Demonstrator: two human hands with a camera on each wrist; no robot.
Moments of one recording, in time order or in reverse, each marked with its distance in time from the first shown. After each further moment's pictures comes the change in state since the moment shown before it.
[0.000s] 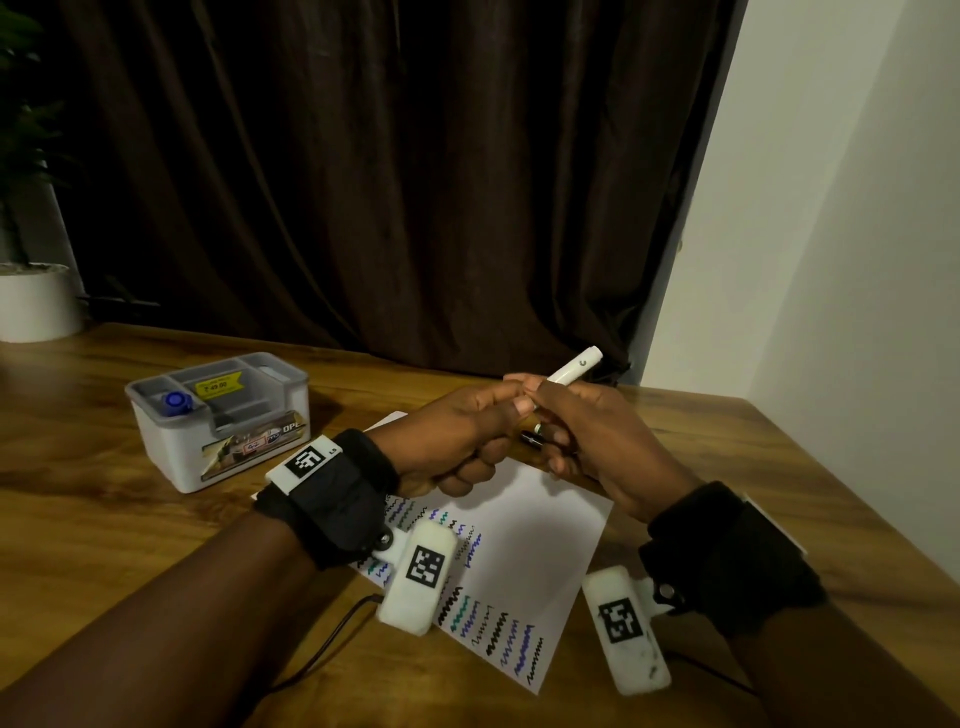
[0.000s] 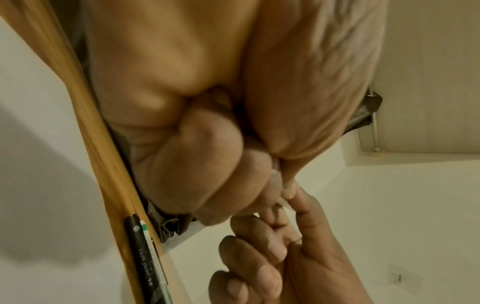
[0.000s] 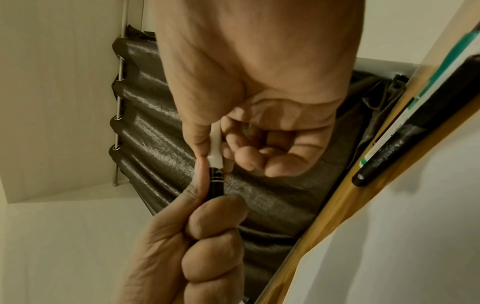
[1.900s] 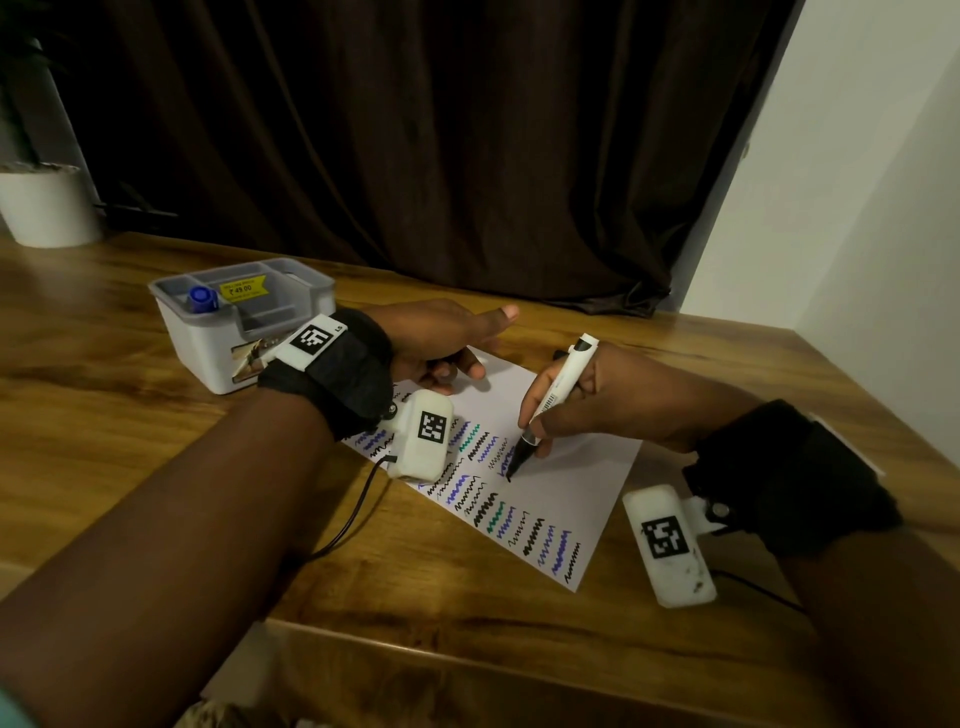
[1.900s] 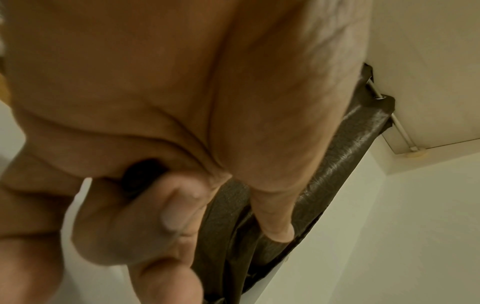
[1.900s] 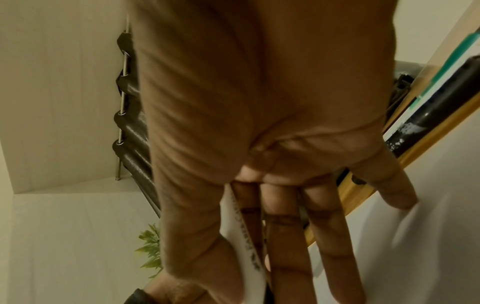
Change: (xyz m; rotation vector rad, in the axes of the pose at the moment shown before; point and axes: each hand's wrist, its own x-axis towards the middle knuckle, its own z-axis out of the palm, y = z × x) left_hand 0.002 -0.012 -0.043 0.246 0.290 -0.390; right_hand -0.008 0.005 0.003 -0.554 -0.513 0.086
